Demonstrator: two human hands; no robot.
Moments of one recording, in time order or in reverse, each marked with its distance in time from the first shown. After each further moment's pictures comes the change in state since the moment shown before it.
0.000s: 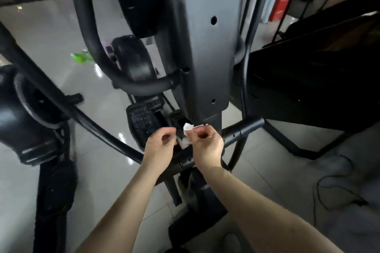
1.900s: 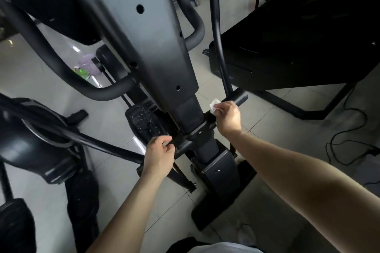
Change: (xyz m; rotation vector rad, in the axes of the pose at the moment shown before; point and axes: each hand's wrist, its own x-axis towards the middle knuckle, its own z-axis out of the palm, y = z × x) left_hand -0.032 -0.006 0.037 0.476 -0.067 -0.010; right_hand 0.098 0.064 -0.090 -0.327 0.031 -0.091
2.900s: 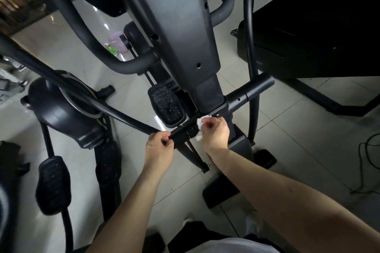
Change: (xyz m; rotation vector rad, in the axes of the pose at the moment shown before) left_hand -0.034 -0.050 -0.015 -0.002 0.186 -0.120; right_hand -0.106 -0.010 0.078 0.268 -0.135 0.136
